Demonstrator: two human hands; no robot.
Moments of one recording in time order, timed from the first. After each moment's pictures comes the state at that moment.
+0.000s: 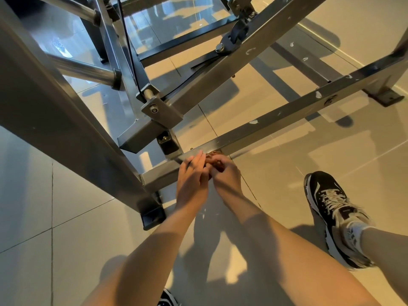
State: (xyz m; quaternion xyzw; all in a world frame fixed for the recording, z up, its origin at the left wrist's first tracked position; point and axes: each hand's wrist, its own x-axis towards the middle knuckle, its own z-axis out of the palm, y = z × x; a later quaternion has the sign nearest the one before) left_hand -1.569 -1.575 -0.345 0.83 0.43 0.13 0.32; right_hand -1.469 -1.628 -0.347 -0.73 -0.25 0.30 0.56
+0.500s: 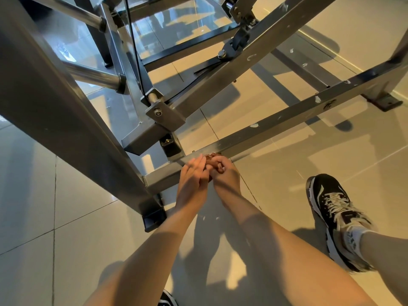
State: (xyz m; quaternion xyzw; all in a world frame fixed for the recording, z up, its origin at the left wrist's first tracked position) left_hand -1.574 -1.568 -0.342 0.86 0.40 0.12 0.28; right_hand -1.472 -1.623 -0.351 -0.71 -0.18 0.33 0.60
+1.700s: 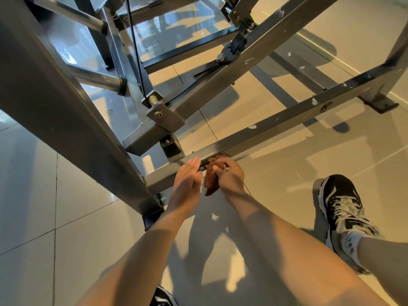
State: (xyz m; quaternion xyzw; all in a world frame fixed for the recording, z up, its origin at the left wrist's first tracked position) left_hand -1.588 -1.569 -0.326 0.86 0.40 0.11 0.31; right_hand -1.463 -1.631 -0.344 -0.70 -0.13 0.35 0.61
